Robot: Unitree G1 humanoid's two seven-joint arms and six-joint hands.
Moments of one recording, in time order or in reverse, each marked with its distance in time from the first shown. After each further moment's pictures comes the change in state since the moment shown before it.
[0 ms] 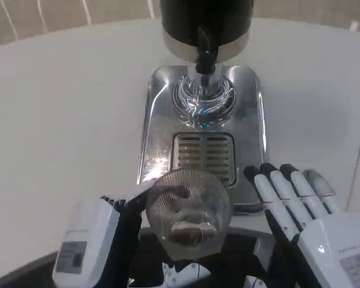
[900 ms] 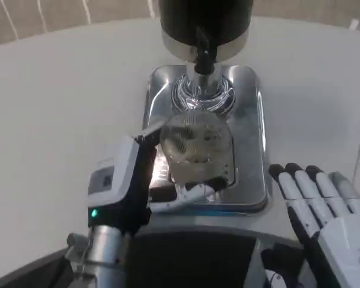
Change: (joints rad) left arm -0.539 -0.013 -0.020 0.536 -0.037 0.071 0.094; right arm 0.031 0.035 -0.023 -0.024 -0.022 0.063 0.014
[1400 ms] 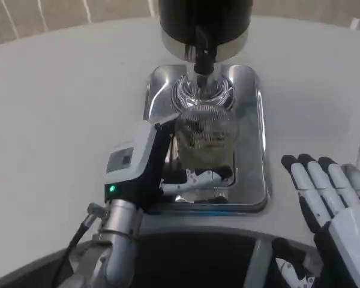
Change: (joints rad) left arm -0.263 0.028 -0.076 0.389 -0.027 -0.040 0.072; right arm -0.047 -0.010 -0.047 0.026 0.026 0.010 0.006
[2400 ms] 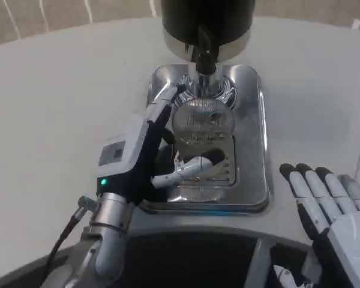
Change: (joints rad) left arm -0.056 0.076 -0.071 0.089 -0.088 -0.063 0.043; right arm 0.021 0.002 0.010 -0.003 0.041 0.008 0.033
